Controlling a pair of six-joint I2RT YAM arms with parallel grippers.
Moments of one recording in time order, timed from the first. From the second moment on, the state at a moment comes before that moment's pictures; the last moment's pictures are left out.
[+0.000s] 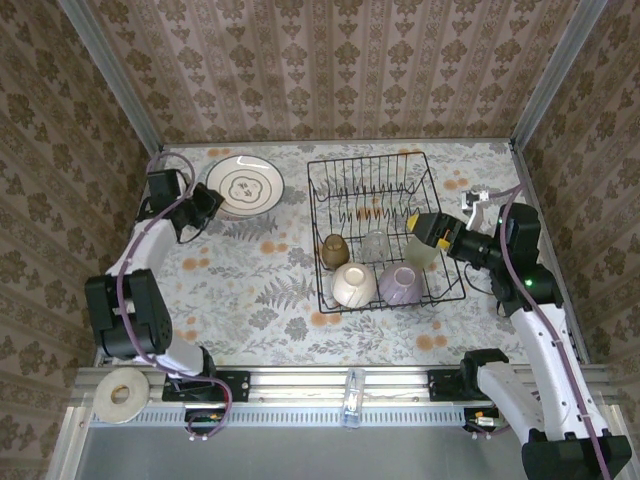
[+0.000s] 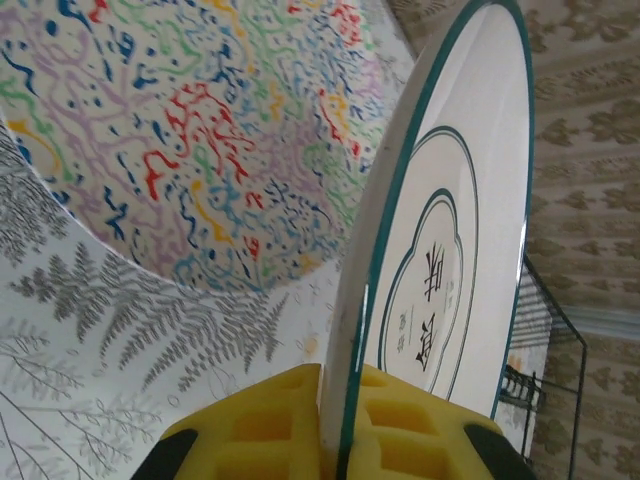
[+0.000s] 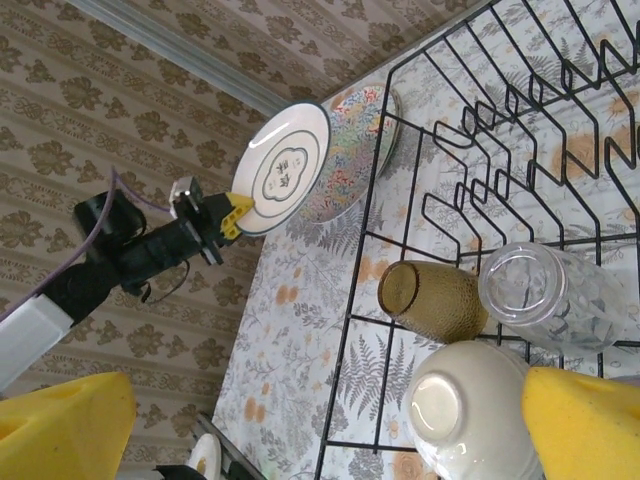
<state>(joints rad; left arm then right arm) 0.09 1.54 1.05 -0.26 0.49 -0.81 0.02 0.78 0.84 -0.46 -0.72 0.66</state>
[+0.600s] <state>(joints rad) 0.13 1.87 1.30 -0.30 0.51 -0.71 0.02 0.71 0.83 -0.53 -0.71 0.65</state>
